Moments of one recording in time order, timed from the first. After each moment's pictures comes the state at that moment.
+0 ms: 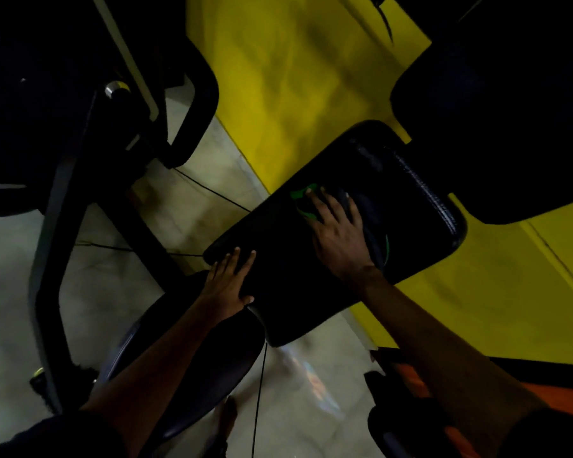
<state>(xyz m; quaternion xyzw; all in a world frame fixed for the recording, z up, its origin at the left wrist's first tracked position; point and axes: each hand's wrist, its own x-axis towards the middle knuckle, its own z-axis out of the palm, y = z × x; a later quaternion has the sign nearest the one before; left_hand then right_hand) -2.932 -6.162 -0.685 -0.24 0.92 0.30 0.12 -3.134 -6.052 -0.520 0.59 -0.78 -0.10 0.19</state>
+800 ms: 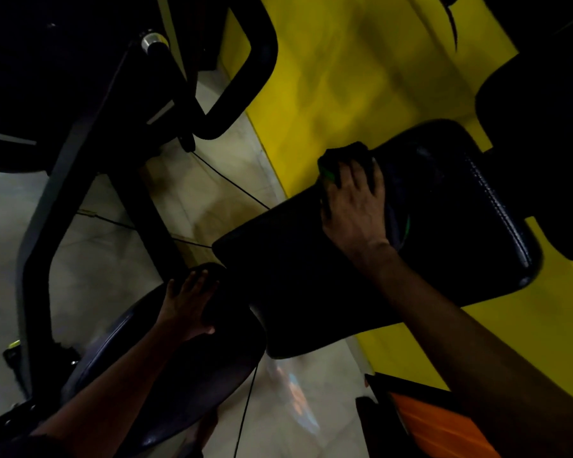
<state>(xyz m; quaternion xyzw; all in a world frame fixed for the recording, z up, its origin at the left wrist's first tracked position) -2.862 -6.172 -0.779 -0.29 0.90 0.23 0.24 -3.135 -6.131 -0.528 0.56 -0.77 -0.16 0.25</state>
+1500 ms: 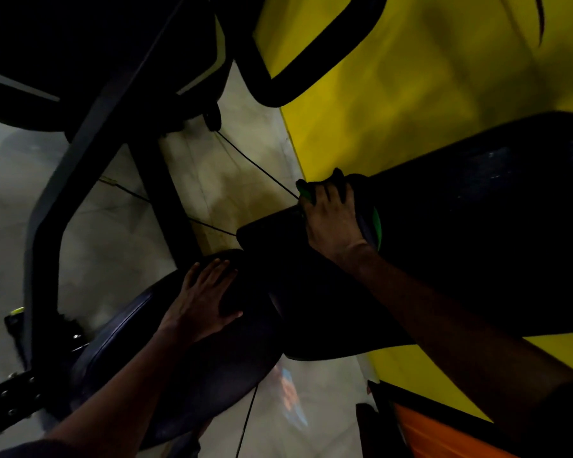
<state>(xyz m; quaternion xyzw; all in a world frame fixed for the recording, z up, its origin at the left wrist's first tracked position) -2.833 -6.162 -0.812 -0.31 0.91 0.28 0.02 -3.095 -6.167 -0.645 0.64 -0.70 -0.29 0.14</state>
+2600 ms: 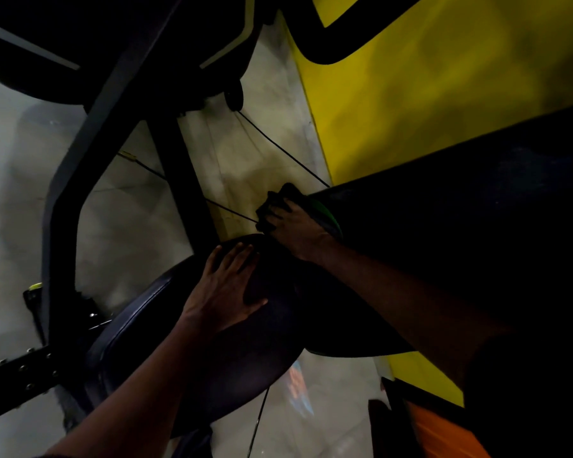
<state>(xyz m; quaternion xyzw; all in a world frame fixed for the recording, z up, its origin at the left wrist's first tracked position) -2.836 -6.155 -0.816 -0.33 0.92 0.23 -0.02 -3.045 -6.195 -0.744 0.77 -0.47 -0.42 -0.03</state>
